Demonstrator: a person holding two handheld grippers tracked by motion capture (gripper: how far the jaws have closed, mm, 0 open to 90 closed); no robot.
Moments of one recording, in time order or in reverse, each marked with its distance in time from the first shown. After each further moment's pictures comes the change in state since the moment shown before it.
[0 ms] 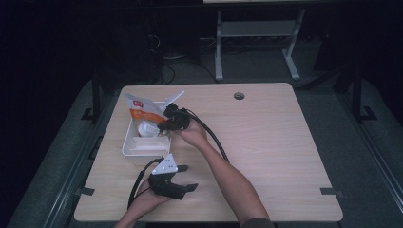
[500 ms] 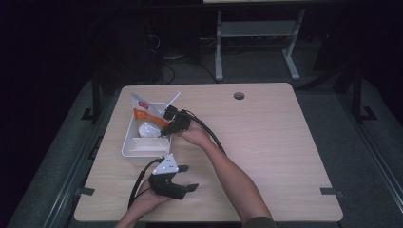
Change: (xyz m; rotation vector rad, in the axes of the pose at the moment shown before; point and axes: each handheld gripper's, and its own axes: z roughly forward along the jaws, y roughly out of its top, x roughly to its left) left arm 0.000 0.000 0.001 0.000 -0.002 -0.001; right arm -0.003 -0.003 0.007 0.135 0.015 -0.033
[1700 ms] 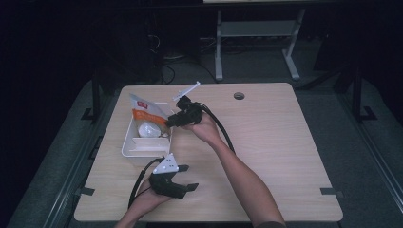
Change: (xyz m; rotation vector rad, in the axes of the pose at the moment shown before) left arm 0.001 0.000 0.001 0.004 0.004 -0.002; right arm -0.005 -0.008 -0.056 -0.190 0.049 0.092
